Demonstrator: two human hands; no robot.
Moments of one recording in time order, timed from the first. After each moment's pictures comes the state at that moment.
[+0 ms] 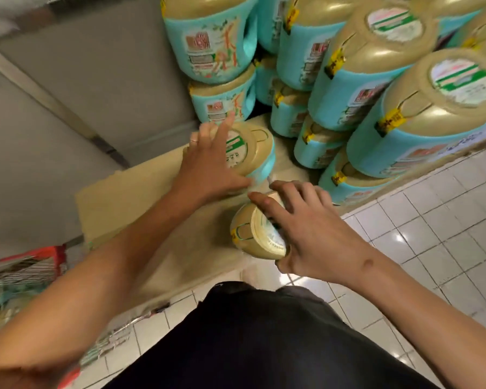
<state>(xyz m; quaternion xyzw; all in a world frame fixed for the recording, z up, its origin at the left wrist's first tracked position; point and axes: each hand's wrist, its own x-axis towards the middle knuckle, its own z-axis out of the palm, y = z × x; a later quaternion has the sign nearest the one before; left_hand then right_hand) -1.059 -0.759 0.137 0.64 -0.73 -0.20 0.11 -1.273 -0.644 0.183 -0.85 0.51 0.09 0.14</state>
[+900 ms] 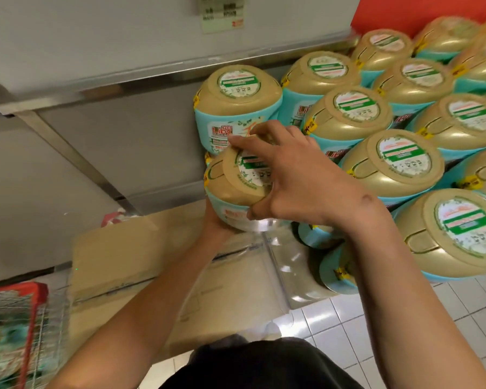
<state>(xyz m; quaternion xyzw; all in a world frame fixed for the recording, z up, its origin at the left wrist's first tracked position) -1.076 -0.844 0.052 0.63 -0.52 -0.35 0.47 -1.237 -0.838 0.292 -0.88 0.46 -0.06 0.13</state>
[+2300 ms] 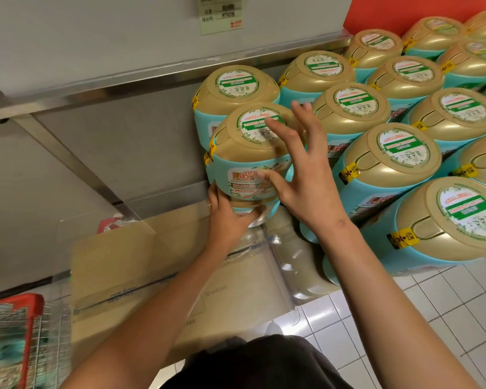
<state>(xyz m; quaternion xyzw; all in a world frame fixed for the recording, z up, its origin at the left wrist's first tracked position) -1.080 -0.834 0.052 0.67 -0.53 -0.31 0.42 -1.243 -0.846 0.209 -0.79 0.46 -0.40 0.07</state>
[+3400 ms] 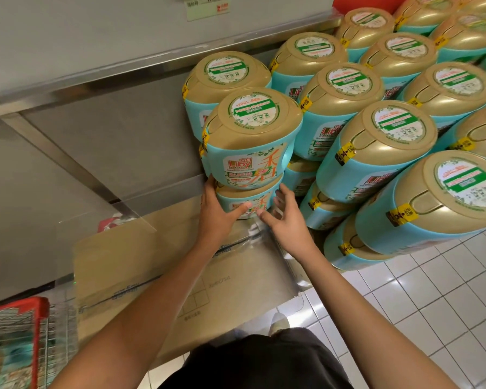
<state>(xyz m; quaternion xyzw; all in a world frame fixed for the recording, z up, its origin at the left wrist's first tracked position) -1.051 -0.833 0.024 0.64 -0.51 -0.37 0.43 -1.236 -0.801 0.076 -0.52 0.58 -0.38 0.50</state>
